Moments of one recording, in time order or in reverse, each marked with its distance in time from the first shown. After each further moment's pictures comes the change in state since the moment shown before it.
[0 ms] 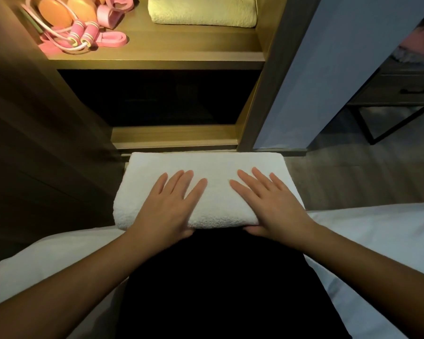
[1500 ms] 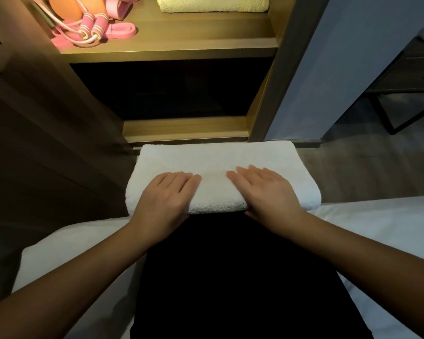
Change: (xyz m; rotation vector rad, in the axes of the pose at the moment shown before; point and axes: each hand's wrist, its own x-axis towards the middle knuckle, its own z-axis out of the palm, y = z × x) left_hand -0.017 -0.016 0.015 -0.136 0.411 0.018; right_hand 0.018 -0.044 -0.021 -0.039 0.085 0.014
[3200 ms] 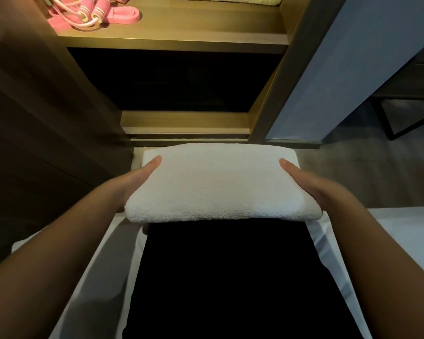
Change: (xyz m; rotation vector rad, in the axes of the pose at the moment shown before) left_hand 0.023 -0.097 0.019 -1.320 -0.657 -1.445; right_hand 0.025 0.101 0.017 1.182 -0.443 1.082
